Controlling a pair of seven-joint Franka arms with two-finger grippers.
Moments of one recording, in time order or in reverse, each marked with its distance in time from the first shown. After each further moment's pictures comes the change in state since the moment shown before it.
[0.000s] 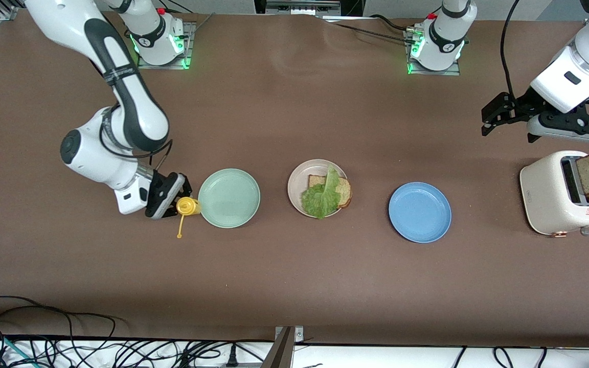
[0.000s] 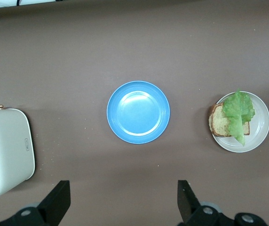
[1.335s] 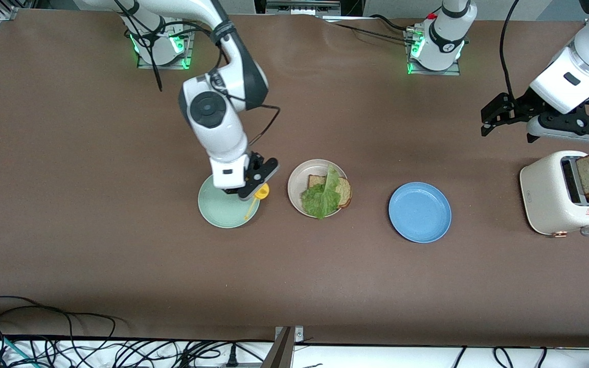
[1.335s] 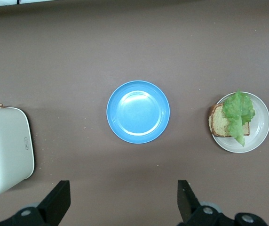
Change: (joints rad) left arm -0.001 0.001 0.000 0.000 0.000 -0.001 -0.006; right arm 0.774 0.169 -0.538 0.364 -0.231 -0.346 0.747
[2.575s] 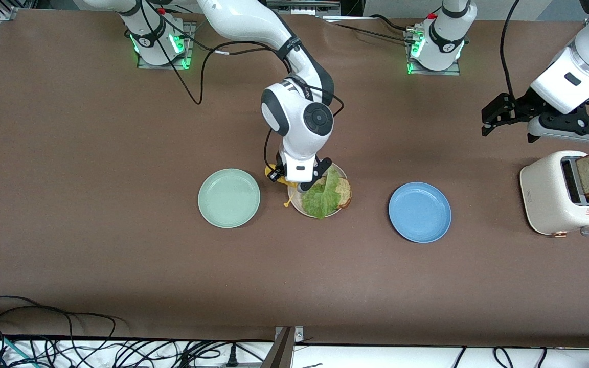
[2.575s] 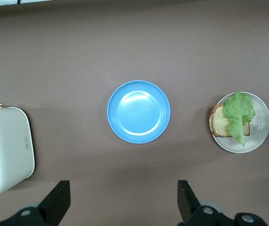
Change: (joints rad) left arm 0.001 0.000 0.001 0.000 0.000 0.000 0.000; right arm 0.128 0.426 -0.118 0.487 -0.007 -0.415 0.175
